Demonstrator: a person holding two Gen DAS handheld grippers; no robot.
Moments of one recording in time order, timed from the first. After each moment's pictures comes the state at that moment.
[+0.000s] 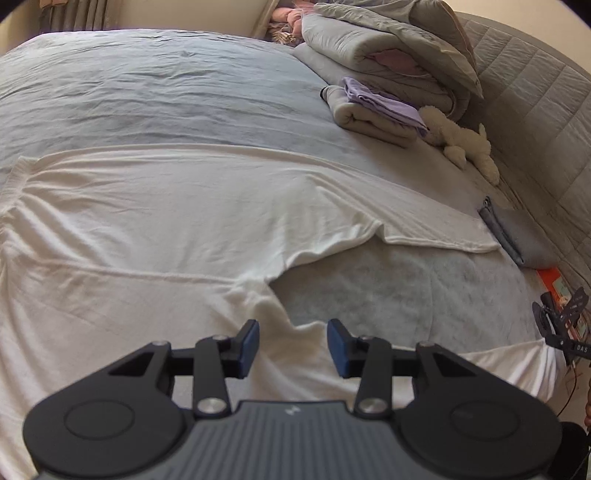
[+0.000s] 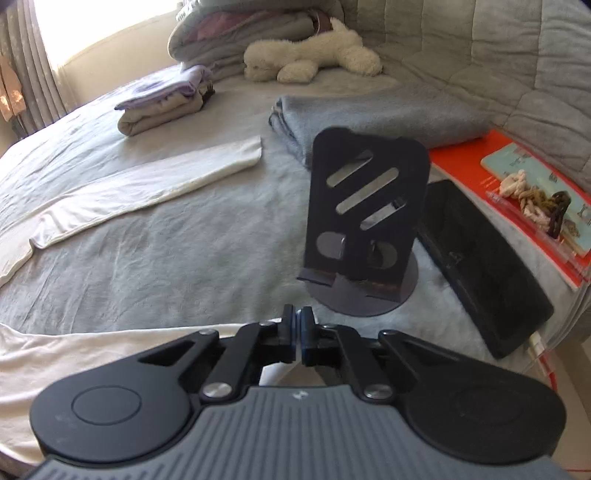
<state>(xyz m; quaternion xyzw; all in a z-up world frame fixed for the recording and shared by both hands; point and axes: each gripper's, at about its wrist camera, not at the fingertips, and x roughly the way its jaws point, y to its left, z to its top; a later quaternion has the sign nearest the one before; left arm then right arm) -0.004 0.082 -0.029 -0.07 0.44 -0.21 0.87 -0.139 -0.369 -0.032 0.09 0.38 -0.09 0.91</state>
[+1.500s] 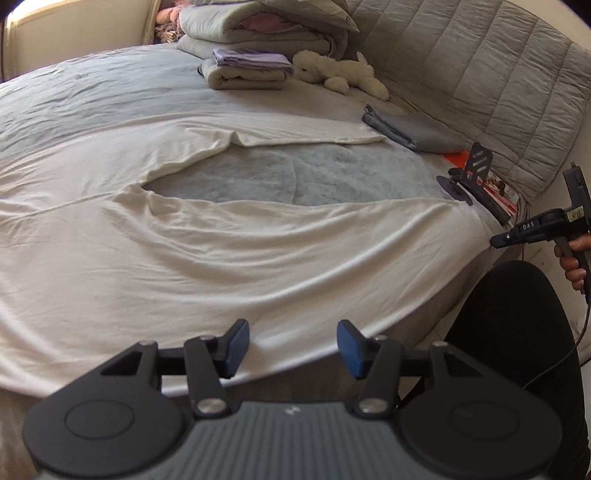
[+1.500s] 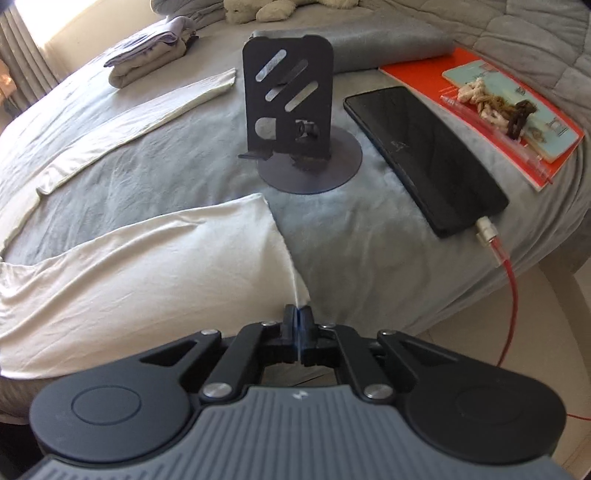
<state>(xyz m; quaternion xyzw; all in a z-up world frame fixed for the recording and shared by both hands) -0.136 0.075 -0.029 0.03 0.41 -0.34 0.84 -0.192 -0.389 -0.035 0.13 0.48 -0.08 0.86</state>
